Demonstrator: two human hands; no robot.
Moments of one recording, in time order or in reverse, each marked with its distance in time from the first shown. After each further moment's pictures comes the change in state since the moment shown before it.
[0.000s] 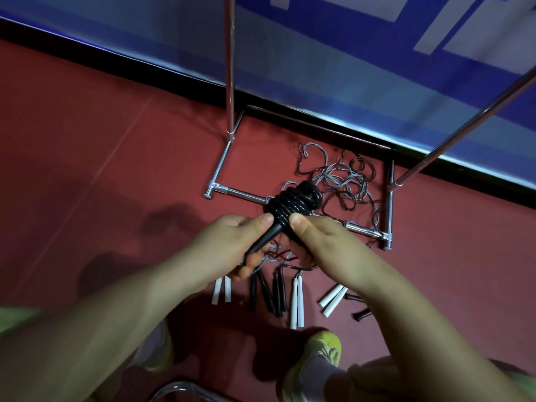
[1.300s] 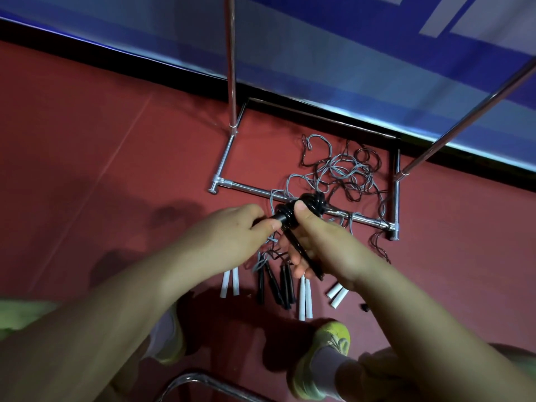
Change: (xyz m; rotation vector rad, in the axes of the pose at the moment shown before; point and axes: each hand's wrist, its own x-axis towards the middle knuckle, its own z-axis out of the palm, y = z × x) left_hand 0.005 0.004 -0.013 0.859 0.106 0.086; right_hand 0.007 0.004 0.020 0.293 -0.065 0.328
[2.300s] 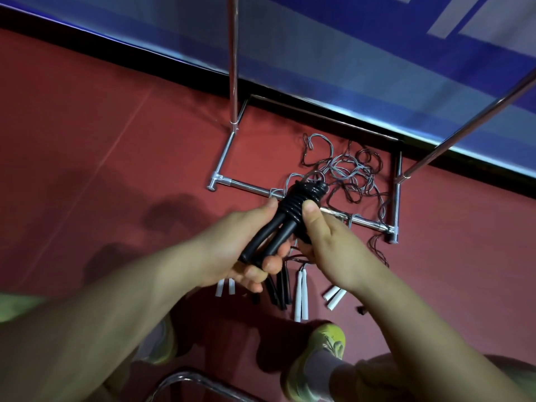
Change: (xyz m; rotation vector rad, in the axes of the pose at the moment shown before) left_hand -0.002 0.002 0.007 -0.974 -0.487 -0.109; right_hand -0.005 -0.003 -0.001 -0.307 0.141 -0.303
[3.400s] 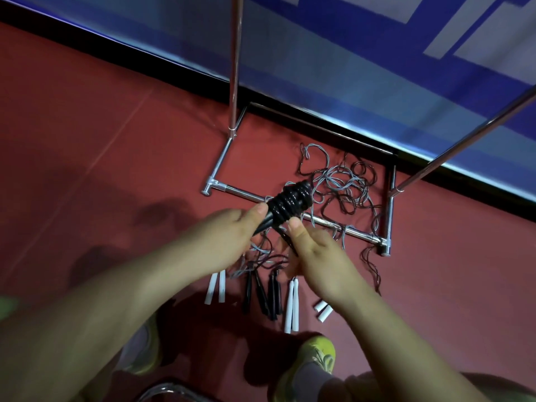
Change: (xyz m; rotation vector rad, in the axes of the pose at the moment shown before) left_hand 0.009 0.002 -0.005 0.552 0.459 0.113; right_hand 0.002 0.007 0.009 0.080 0.038 0.132
